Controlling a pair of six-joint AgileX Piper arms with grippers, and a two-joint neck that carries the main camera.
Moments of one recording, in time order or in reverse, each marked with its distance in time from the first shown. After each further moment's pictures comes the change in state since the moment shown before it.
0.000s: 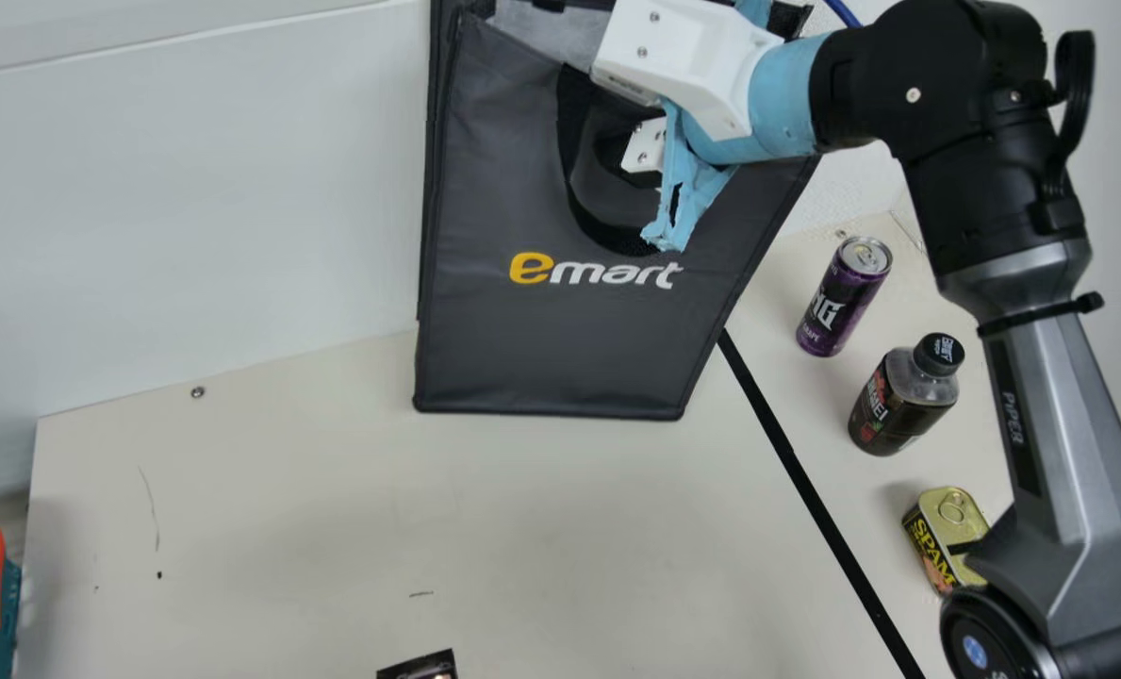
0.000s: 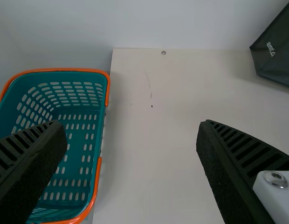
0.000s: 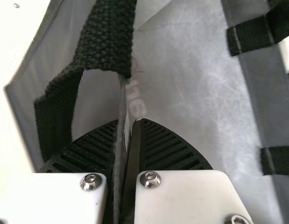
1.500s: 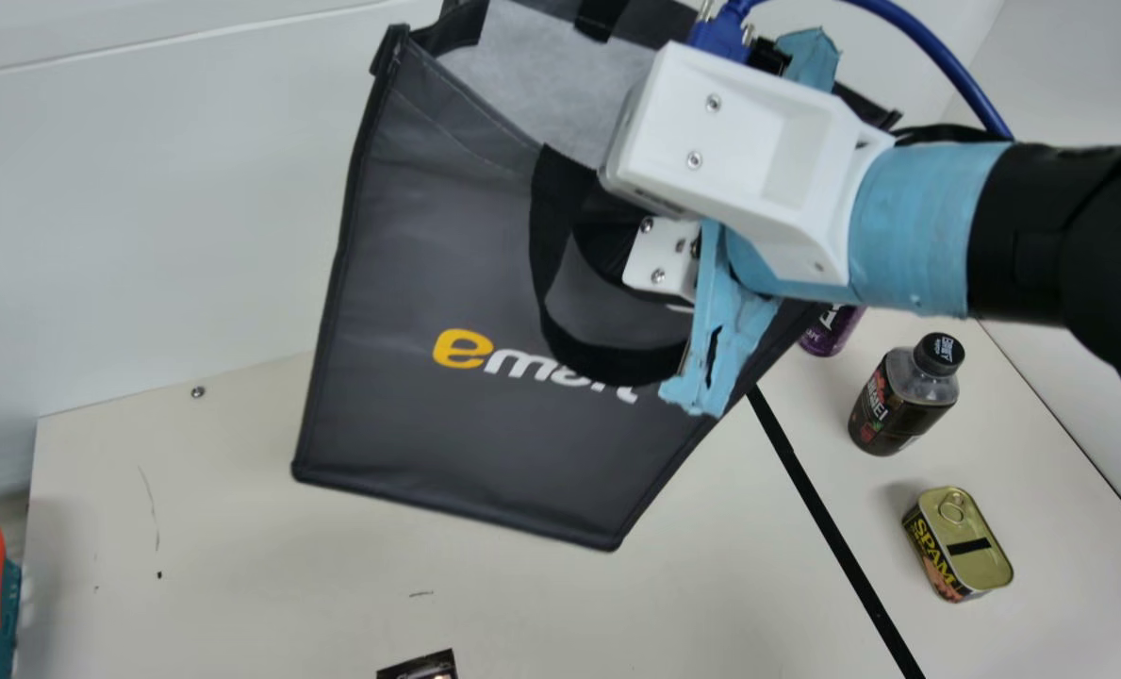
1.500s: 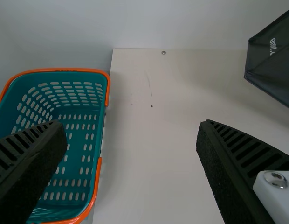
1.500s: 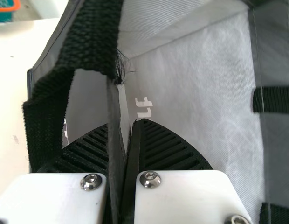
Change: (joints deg) left arm 0.0 0.0 0.0 0.0 0.0 0.0; right arm 11.5 -23.6 17.4 -2.0 -0.1 8.9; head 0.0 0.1
